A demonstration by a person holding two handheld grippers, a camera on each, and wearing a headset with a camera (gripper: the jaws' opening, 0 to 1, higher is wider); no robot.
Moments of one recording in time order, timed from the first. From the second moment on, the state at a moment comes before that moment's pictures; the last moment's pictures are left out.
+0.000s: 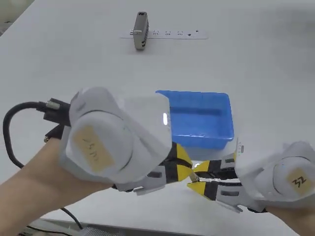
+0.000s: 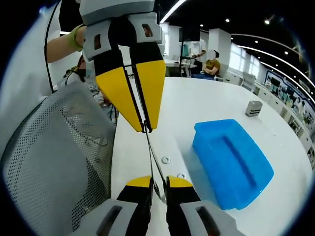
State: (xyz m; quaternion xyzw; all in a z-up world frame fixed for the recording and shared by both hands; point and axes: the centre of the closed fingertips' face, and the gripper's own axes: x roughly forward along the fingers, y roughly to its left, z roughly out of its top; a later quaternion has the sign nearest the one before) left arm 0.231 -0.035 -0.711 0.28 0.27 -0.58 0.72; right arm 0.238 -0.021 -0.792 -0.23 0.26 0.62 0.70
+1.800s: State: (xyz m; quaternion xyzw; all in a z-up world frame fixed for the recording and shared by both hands) left arm 0.228 -0.027 -0.699 0.30 0.25 -0.60 0.69; right arm 0.232 -0.024 -0.773 -0.25 0.21 0.63 0.70
